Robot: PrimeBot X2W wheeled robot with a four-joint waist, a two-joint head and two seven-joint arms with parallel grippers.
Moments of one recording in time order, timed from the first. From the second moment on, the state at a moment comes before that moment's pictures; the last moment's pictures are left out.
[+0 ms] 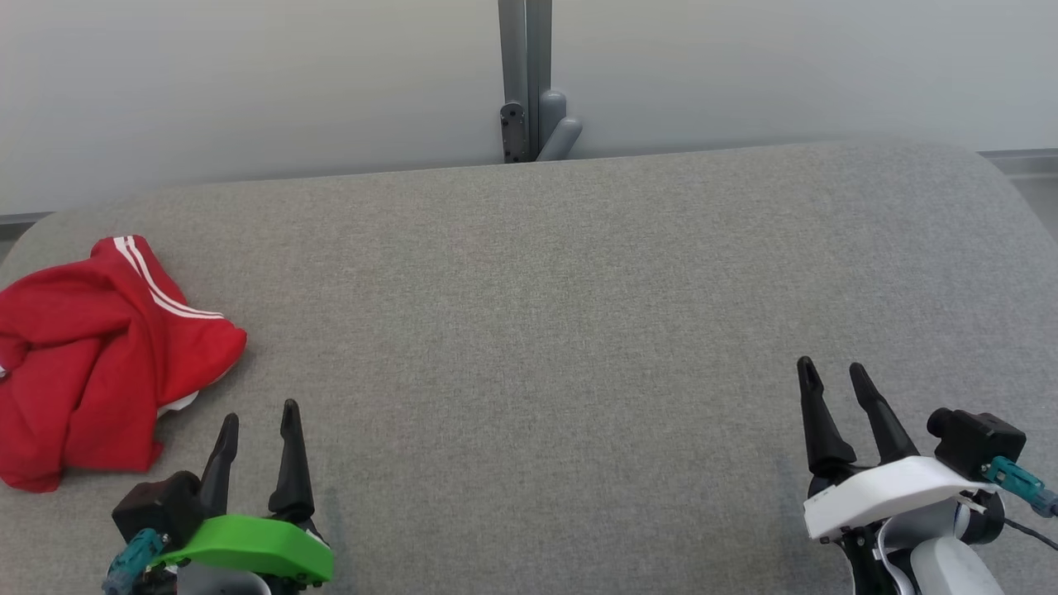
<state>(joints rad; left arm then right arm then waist) -0.04 0.04 0.00 0.26 -0.38 -0.09 -0.18 -0.07 -0.08 0.03 0.21 0.48 0.13 -0.18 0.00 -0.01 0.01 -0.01</state>
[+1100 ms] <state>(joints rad) -0.03 0.05 -0.02 0.26 -0.12 -0.06 -0.25 -0.05 -0.08 0.02 0.22 0.19 0.13 -0.24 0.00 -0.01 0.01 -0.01</state>
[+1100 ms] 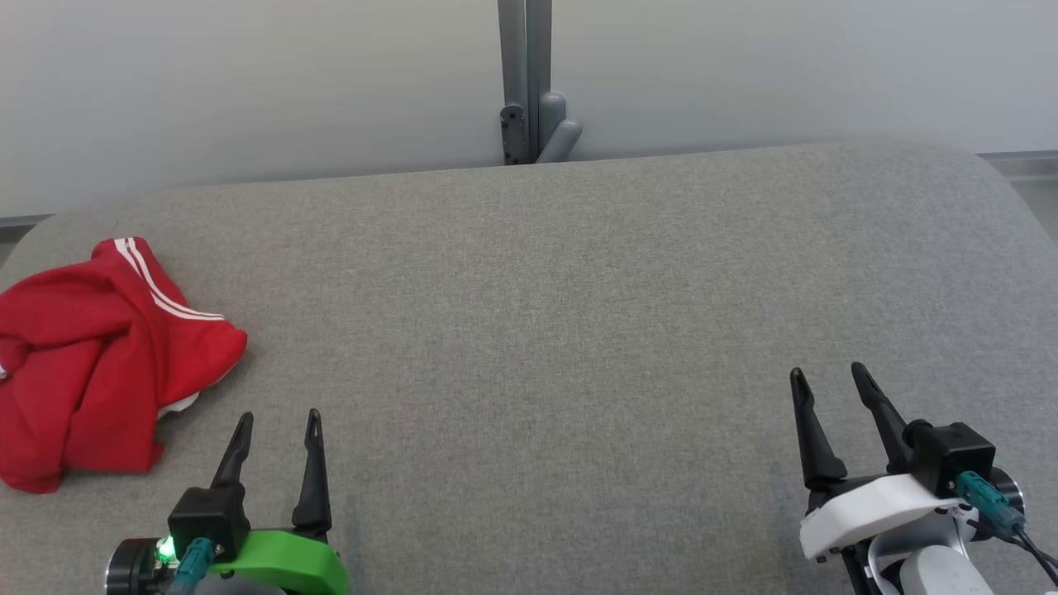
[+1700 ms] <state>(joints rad) -0.01 0.05 -0.02 0.27 -0.06 -0.05 -0.26 -0.05 -0.07 0.00 0.22 0.10 0.13 -0.26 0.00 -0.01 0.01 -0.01</state>
